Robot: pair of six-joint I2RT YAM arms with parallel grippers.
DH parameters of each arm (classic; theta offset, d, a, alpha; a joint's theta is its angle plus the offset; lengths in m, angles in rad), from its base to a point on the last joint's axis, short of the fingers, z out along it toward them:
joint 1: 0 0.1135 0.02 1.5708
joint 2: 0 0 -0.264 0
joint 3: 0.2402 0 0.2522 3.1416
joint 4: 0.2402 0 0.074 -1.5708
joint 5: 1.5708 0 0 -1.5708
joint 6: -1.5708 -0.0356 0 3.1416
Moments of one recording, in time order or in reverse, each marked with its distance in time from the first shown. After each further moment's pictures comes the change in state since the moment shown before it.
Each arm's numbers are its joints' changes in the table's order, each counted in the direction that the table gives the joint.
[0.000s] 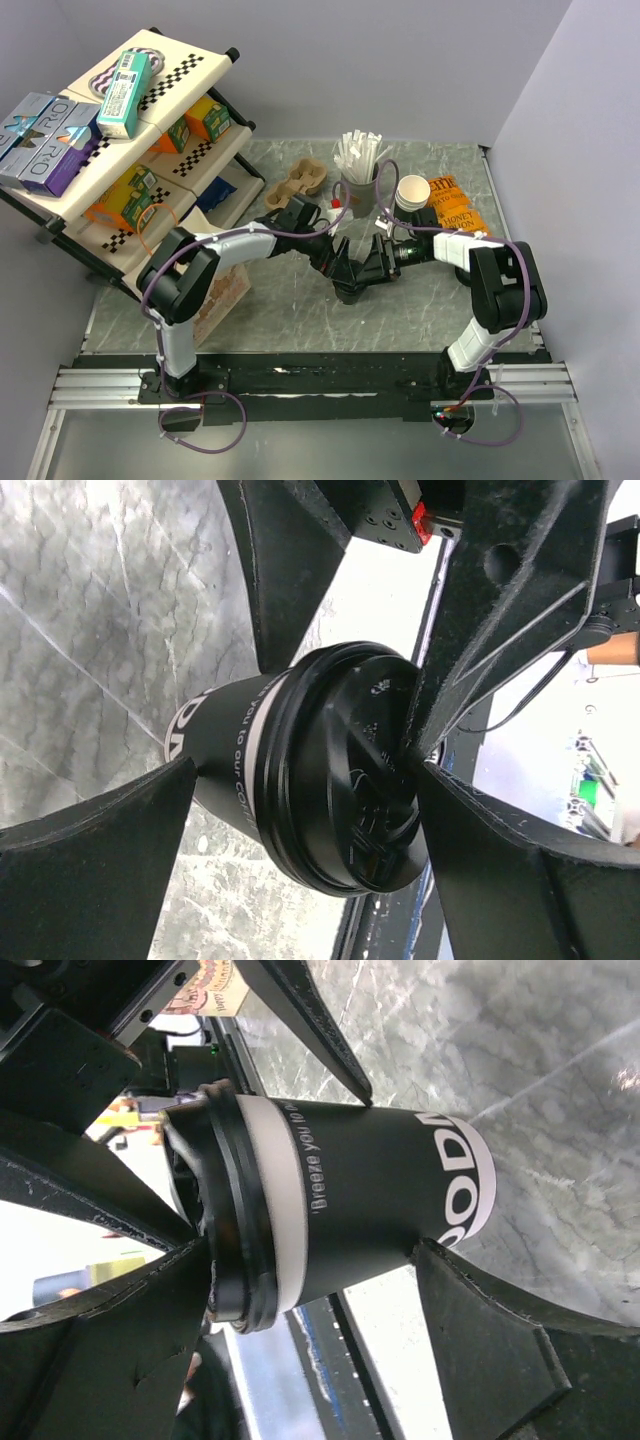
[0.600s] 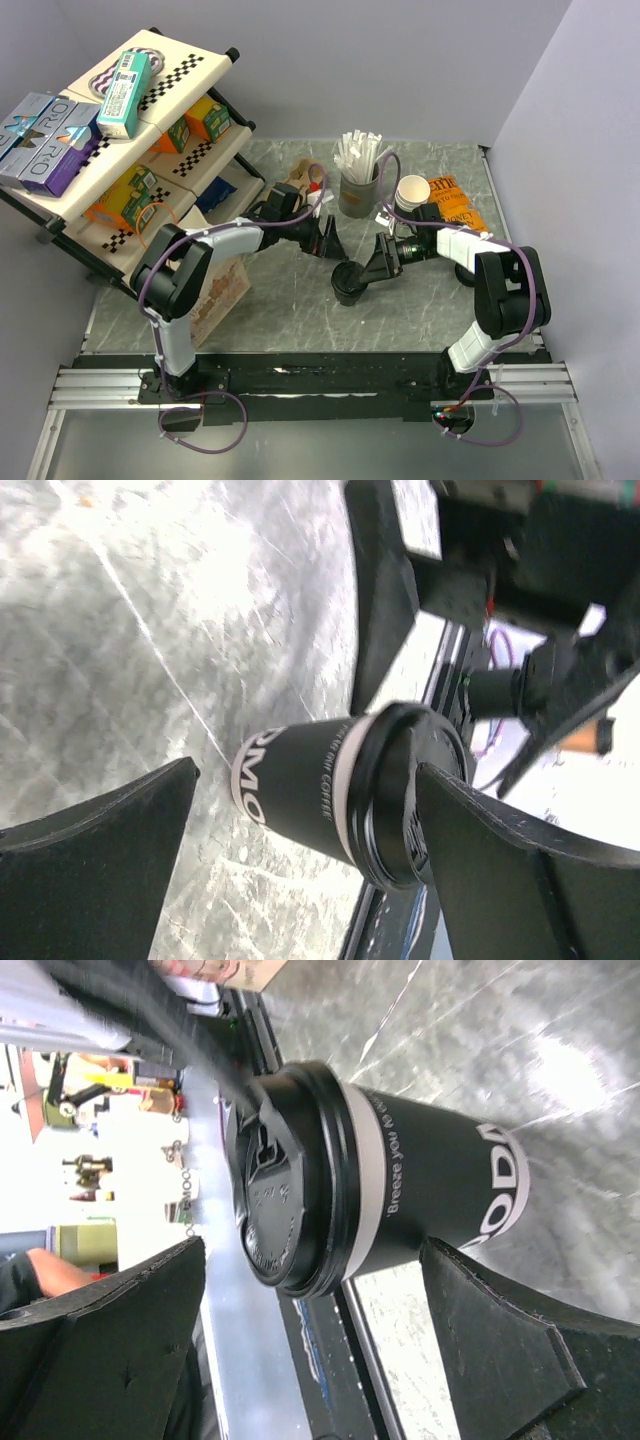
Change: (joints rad) left arm 0.099 0.019 -0.040 -0.167 0.002 0.160; right arm -0.013 0.050 0.060 0.170 -0.047 0.202
